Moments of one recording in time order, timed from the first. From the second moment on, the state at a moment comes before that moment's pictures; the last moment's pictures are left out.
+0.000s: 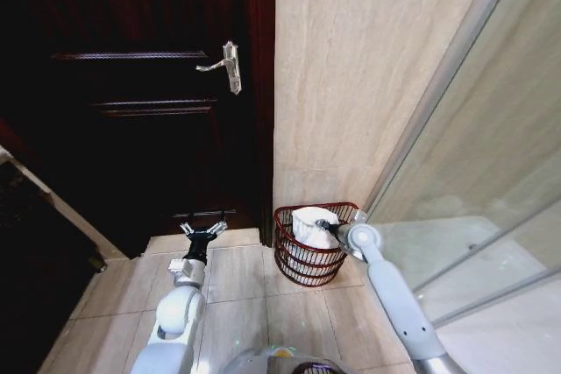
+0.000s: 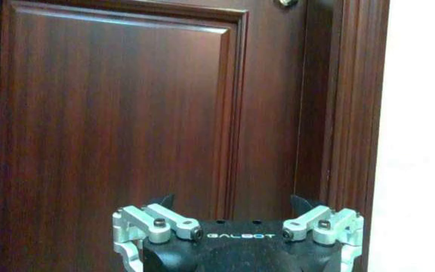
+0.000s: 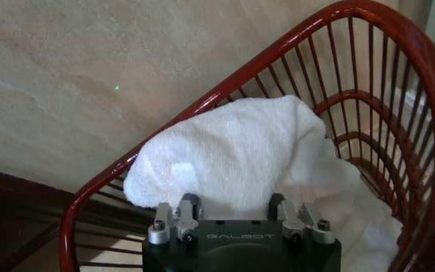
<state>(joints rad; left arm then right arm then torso) 1.48 -1.47 -0.60 -2.01 -0.18 -0.07 0.00 -0.93 1.24 0.29 1.68 1.34 -0.70 0.71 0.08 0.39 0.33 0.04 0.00</state>
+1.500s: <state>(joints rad) 1.61 -1.42 -0.61 -2.06 -0.26 -0.09 0.03 -1.71 1.50 0.63 2.10 0.12 0.15 -0.08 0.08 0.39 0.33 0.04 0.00</state>
